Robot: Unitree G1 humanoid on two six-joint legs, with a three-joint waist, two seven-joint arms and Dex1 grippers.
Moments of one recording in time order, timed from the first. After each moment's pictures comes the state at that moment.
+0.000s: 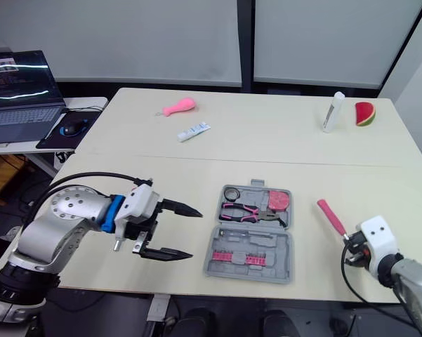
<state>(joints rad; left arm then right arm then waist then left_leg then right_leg) -0.32 0.88 -0.11 -0.17 -0.44 0.24 -1.43 0.25 -0.87 -0.29 -0.54 0.31 0.78 0.62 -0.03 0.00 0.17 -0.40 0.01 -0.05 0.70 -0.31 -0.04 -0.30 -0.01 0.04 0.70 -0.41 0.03</state>
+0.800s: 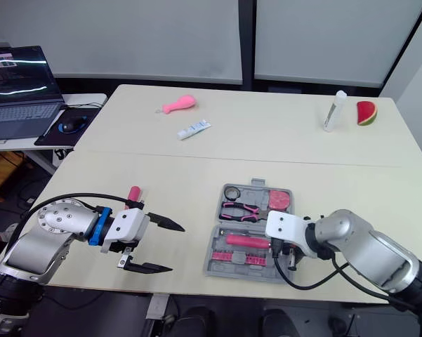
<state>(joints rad) -0.26 0.92 -0.13 -0.11 -0.30 0.06 -1.47 -0.51 -0.95 0.58 -0.58 0.21 0.99 0.87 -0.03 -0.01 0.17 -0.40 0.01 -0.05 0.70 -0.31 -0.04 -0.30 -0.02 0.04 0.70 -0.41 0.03</state>
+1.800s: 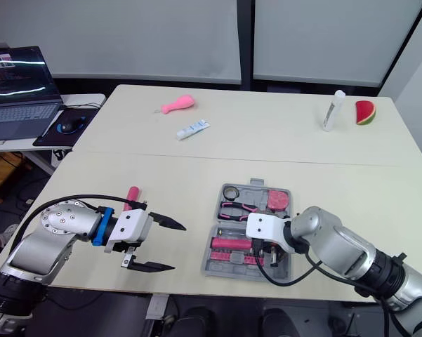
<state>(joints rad) -0.26 0.89 -0.14 -0.11 -0.27 0.05 -1.45 -0.56 -0.78 0.69 -0.45 0.06 0.96 0.91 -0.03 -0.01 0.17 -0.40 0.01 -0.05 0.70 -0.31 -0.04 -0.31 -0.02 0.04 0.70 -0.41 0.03</state>
